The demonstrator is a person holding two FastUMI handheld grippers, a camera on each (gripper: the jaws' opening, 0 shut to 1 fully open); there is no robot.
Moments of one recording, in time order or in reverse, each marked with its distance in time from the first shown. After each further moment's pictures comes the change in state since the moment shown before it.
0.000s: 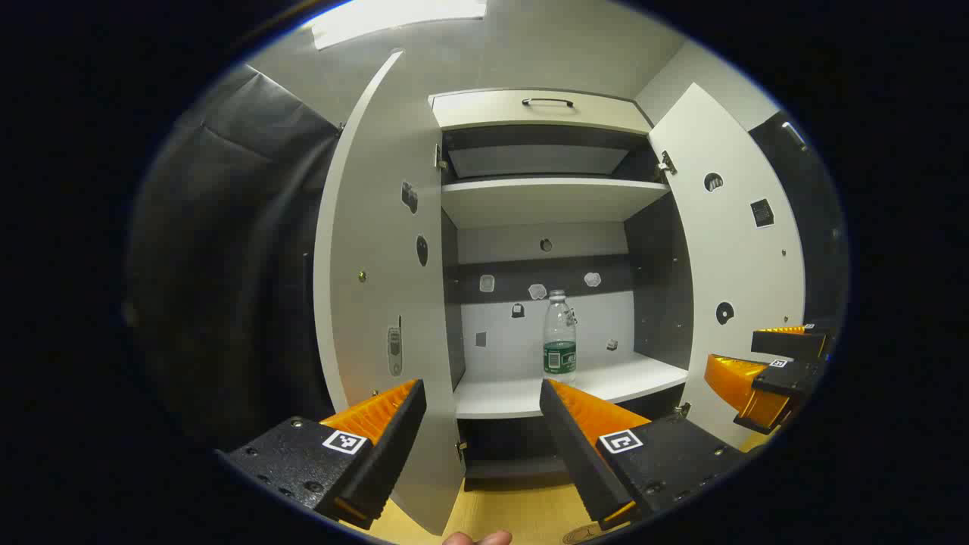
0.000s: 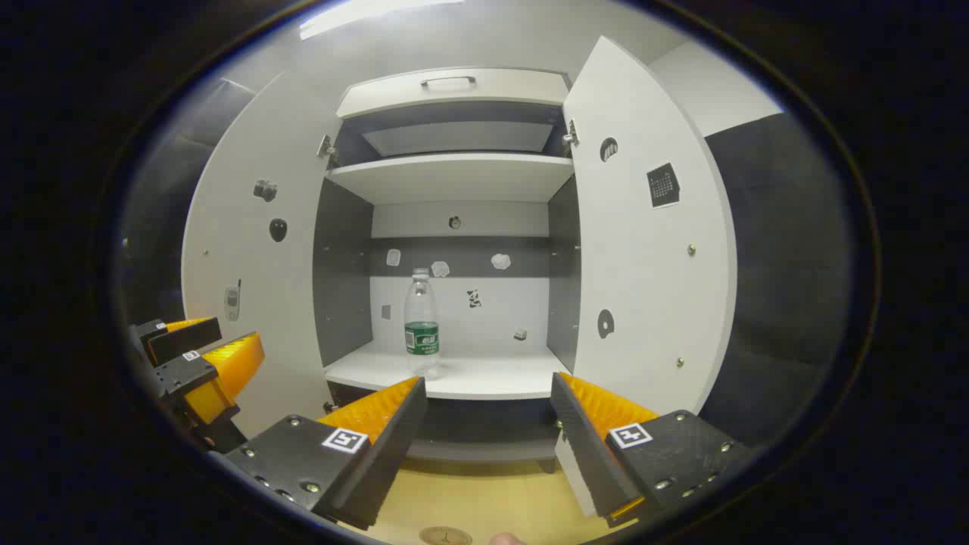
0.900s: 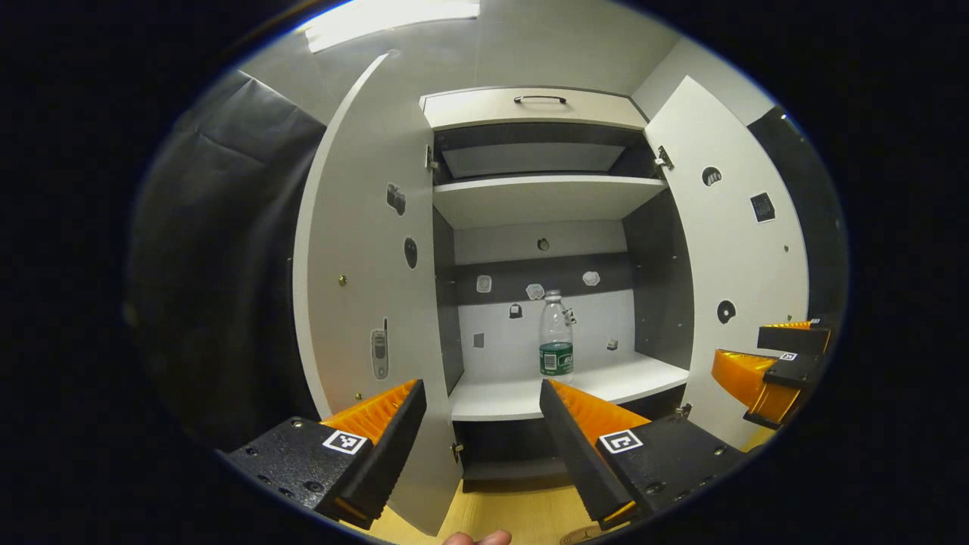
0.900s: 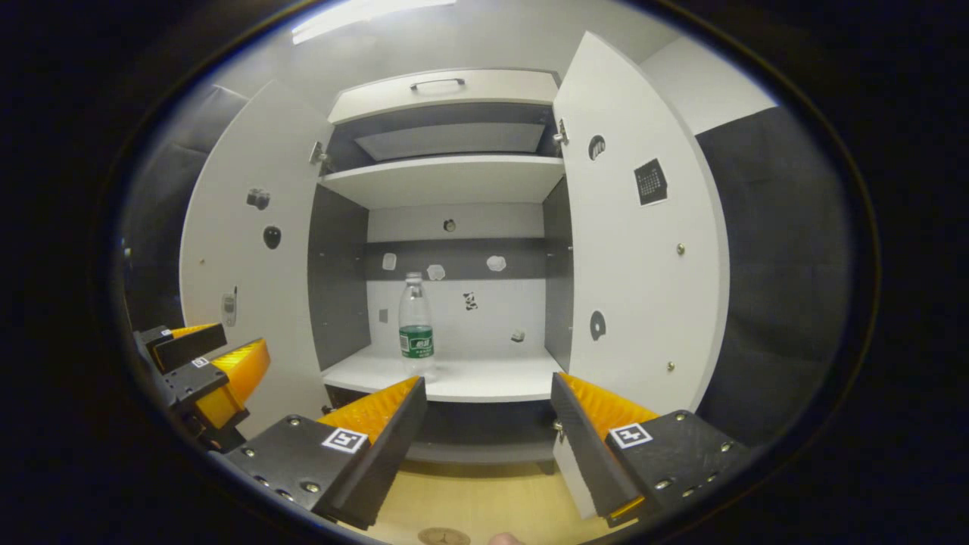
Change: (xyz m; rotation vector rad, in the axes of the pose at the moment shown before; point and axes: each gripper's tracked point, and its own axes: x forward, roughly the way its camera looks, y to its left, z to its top) left arm 0.010 -0.015 0.003 0.019 -0.007 0.004; right arm 0.003 -0.013 0.004 0.031 -0.002 0.010
